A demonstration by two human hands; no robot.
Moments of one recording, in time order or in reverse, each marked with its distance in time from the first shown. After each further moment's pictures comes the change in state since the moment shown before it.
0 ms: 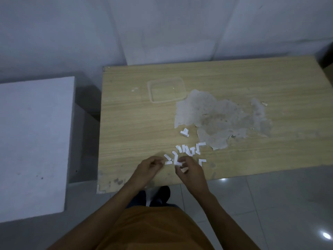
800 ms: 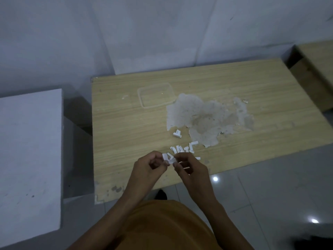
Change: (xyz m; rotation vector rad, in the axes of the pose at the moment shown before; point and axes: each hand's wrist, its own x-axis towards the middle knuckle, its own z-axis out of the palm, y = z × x) left_hand -0.064 0.062 -0.012 -0.048 0.079 0.352; right_hand -0.050 -0.101 -0.049 0.289 0.138 -0.090
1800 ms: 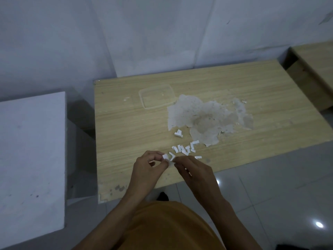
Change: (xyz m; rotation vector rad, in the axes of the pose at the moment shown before) left_hand -0.015 0.013 -0.004 -0.021 0.116 -0.088; right_hand -0.013 -0.009 -0.006 -0.504 0.004 -0.397
